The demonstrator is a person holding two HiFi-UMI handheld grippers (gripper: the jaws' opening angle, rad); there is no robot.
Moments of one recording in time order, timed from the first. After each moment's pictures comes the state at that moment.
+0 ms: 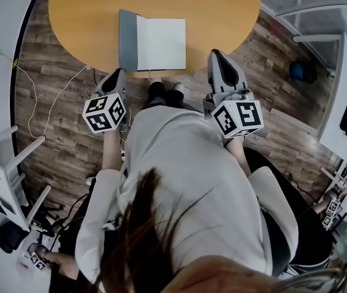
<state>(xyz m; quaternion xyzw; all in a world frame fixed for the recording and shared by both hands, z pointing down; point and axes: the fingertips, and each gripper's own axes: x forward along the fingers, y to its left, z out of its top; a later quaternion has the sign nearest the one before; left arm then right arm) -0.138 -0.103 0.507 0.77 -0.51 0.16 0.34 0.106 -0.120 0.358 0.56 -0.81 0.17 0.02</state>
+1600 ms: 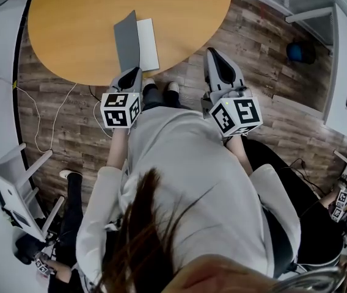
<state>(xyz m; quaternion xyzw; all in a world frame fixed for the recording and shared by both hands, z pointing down) 0.026 -0.094 0.518 0.84 -0.40 0.25 0.27 0.209 -0.094 0.369 0.60 -0.78 0.18 -0.01</state>
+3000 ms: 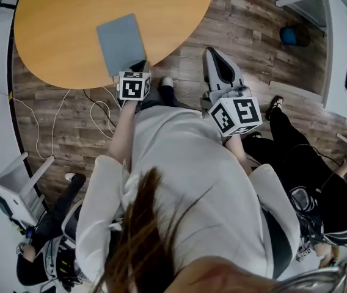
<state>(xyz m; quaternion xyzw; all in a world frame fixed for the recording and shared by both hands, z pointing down) 0.094 -0.089 0.630 0.82 -0.33 0.37 0.29 0.253 -0.063 0.378 0.64 -0.75 0.19 -0.01</state>
